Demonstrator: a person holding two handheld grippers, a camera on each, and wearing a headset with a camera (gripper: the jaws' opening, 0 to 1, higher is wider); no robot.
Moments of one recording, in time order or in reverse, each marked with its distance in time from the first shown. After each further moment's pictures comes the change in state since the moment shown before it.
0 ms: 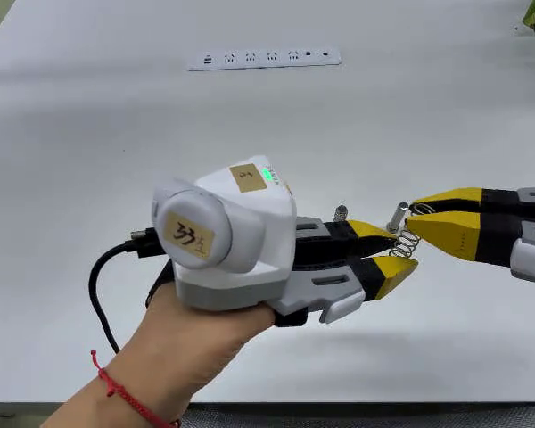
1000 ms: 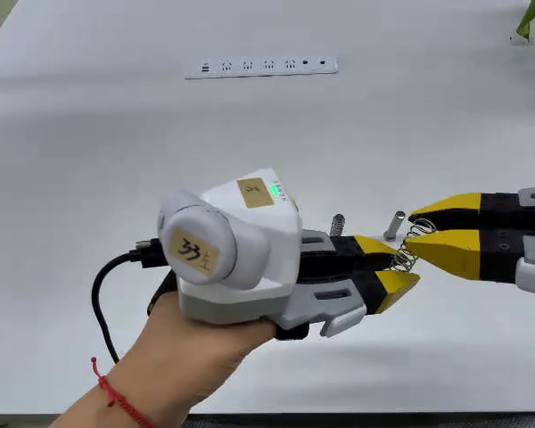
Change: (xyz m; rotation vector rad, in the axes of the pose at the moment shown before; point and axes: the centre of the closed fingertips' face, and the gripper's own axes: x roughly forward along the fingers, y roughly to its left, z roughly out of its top) left arm 0.003 -0.005 -0.001 0.032 0.014 -0.039; right arm 0.001 0.018 -0.002 -0.157 0.144 0.026
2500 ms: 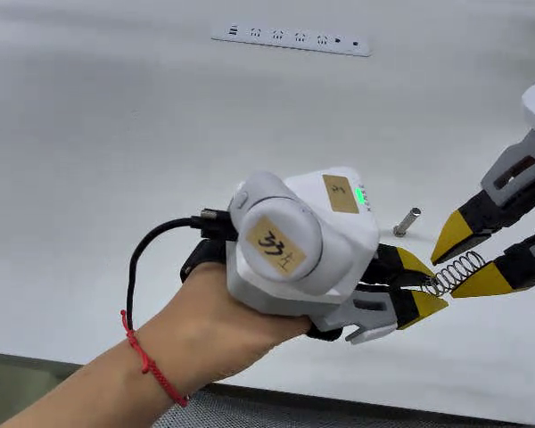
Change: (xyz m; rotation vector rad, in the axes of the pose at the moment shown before) left arm 0.013 -0.014 -0.014 0.102 0.077 -0.053; right arm -0.004 0.011 -0.049 -0.711 0.837 0.495
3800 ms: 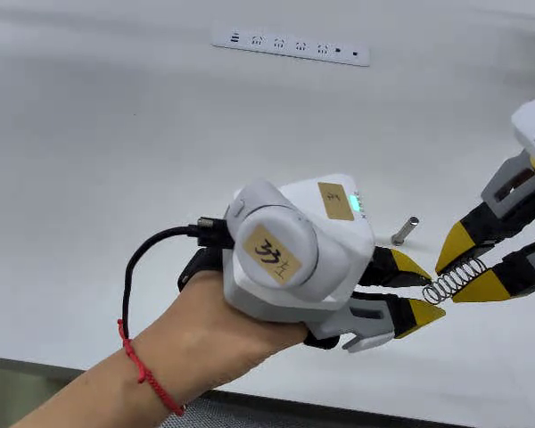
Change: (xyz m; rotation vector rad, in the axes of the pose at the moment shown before) left arm -0.009 0.005 0.001 -0.010 -0.022 0.030; right arm -0.006 -0.002 -0.001 0.014 0.051 -0.016
